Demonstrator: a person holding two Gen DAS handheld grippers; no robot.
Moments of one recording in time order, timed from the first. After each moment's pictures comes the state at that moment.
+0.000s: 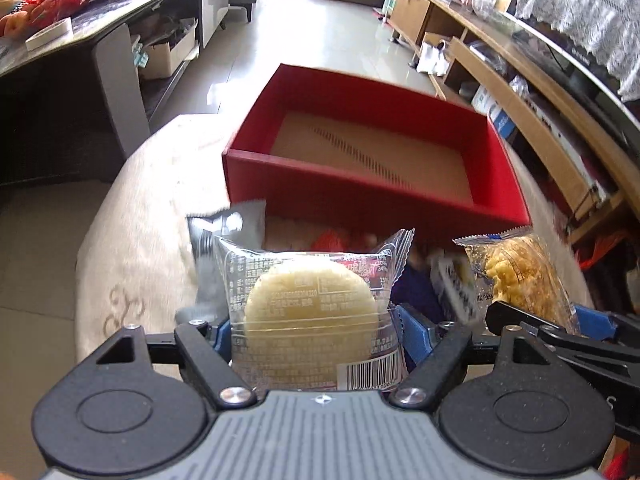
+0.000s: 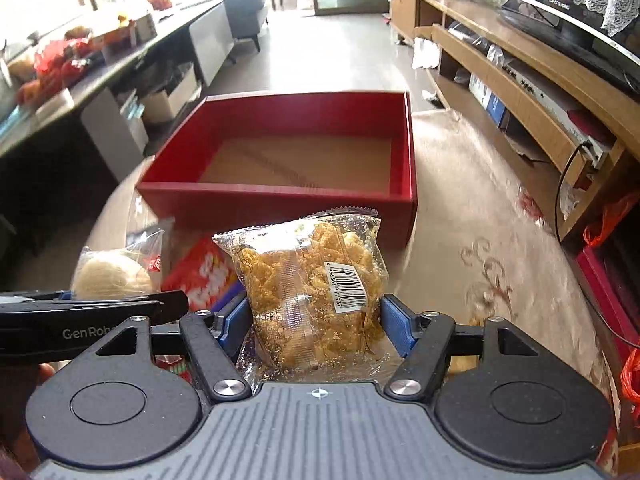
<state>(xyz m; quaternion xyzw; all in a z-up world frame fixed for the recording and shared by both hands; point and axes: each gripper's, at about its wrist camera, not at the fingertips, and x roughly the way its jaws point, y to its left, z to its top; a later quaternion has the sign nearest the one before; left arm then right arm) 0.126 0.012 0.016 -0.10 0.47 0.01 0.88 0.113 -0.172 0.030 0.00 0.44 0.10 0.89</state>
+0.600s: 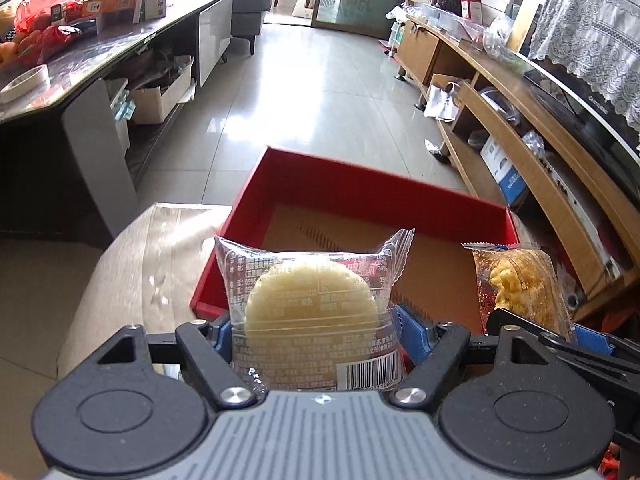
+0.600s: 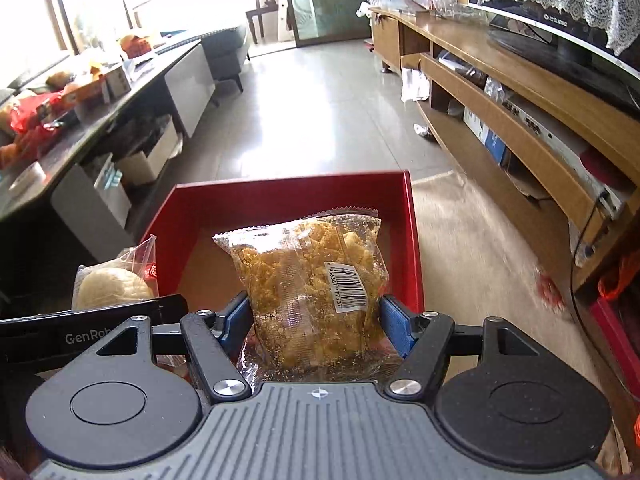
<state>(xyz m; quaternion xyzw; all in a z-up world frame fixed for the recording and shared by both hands) 0.226 0.017 0.036 -0.11 0.43 0.02 0.90 0.195 -0.167 0.043 0.03 0.41 0.08 0.91</state>
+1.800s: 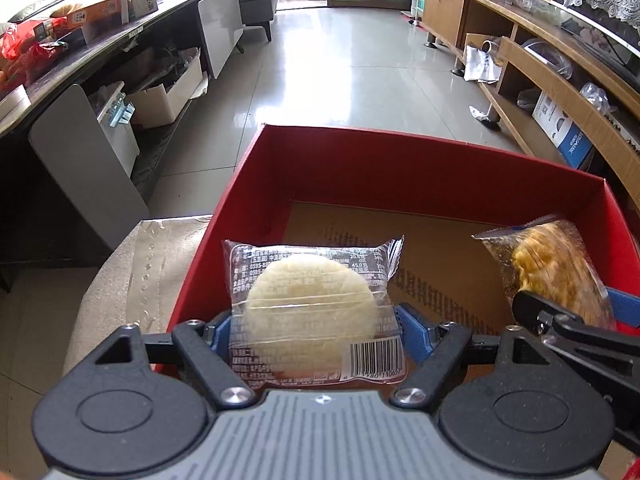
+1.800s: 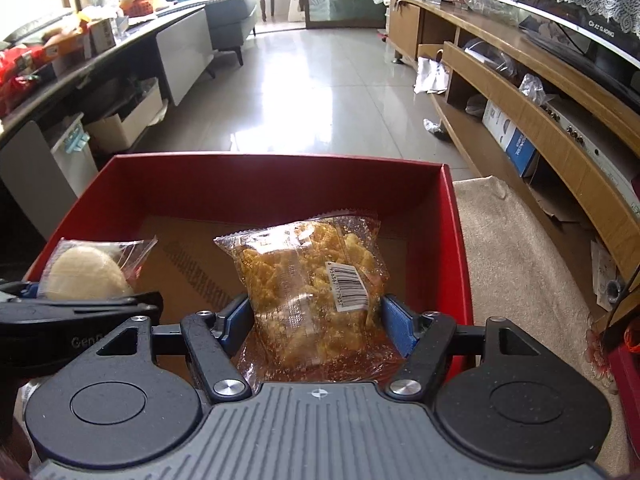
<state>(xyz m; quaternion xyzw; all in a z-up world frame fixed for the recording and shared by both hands) 0.292 0.001 -0.027 -0.03 0.46 0.07 0.88 0.262 -0.150 -0.014 -0.02 0.42 0.08 0.91</state>
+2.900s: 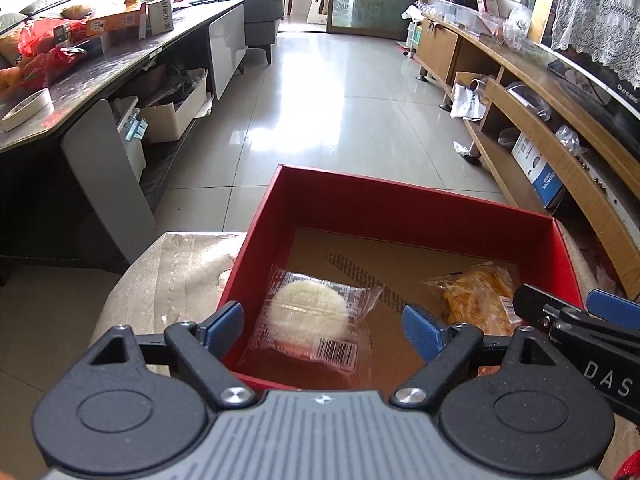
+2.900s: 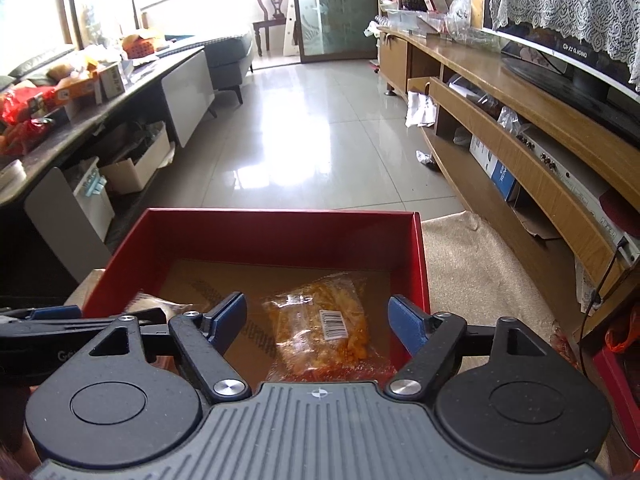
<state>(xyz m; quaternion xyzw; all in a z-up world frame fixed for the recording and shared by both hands) 0.253 0.019 0.019 -0.07 0.43 0.05 0.90 0.231 -0.159 0.032 0.00 0.37 0.08 0.92</state>
